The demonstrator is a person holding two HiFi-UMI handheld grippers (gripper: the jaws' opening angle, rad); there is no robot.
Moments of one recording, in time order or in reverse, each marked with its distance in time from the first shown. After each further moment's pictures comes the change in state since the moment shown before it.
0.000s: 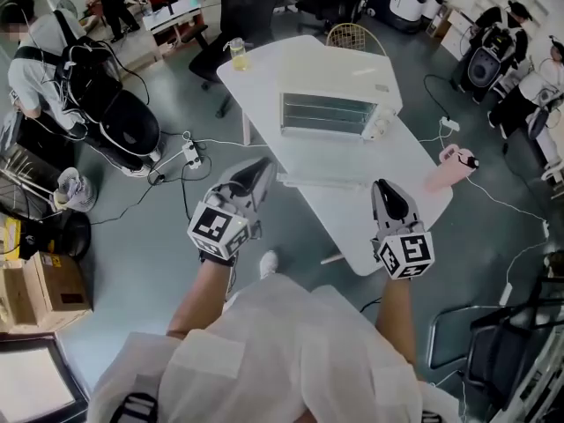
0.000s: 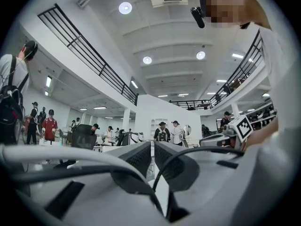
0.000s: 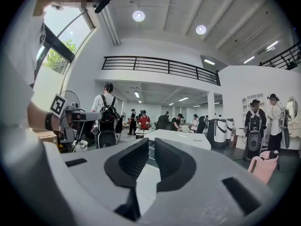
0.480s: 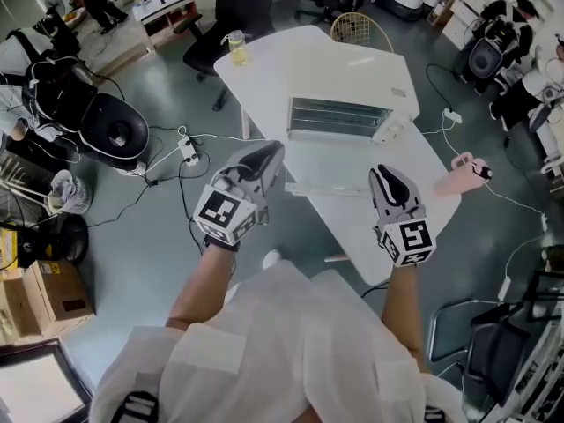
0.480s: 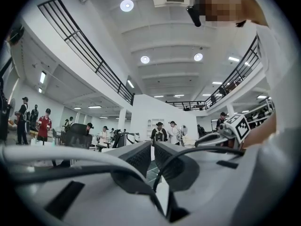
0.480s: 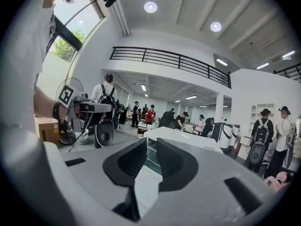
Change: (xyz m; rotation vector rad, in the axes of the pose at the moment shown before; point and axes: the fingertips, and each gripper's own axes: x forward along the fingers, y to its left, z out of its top) left arm 0.060 0.078 -0.019 -0.005 -0.007 -0.068; right arm 0.107 0.005 -0.007 -0.124 0.065 0.059
